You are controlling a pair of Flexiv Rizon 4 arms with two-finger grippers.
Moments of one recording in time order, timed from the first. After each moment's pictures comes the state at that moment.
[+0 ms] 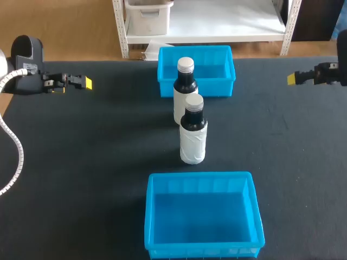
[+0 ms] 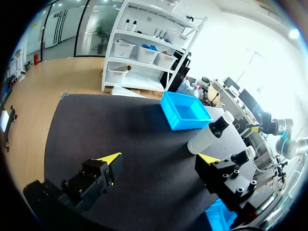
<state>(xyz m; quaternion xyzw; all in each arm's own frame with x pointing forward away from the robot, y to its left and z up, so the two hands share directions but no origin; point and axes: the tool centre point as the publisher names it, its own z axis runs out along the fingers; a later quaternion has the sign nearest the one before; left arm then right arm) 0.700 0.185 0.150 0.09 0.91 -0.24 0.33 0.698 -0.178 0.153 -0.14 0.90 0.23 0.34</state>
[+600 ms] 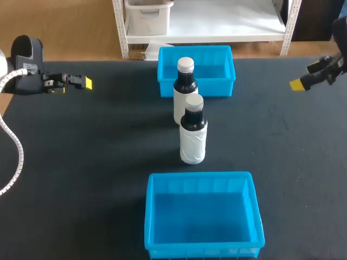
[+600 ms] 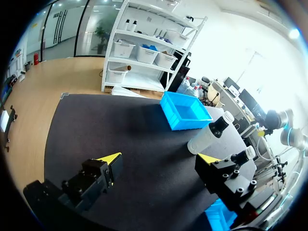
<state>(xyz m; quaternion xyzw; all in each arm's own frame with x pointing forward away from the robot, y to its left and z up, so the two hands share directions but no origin) 0.700 0.185 0.150 0.09 0.91 -0.24 0.33 0.678 -0.171 0.176 -0.38 0.84 0.22 0.31</state>
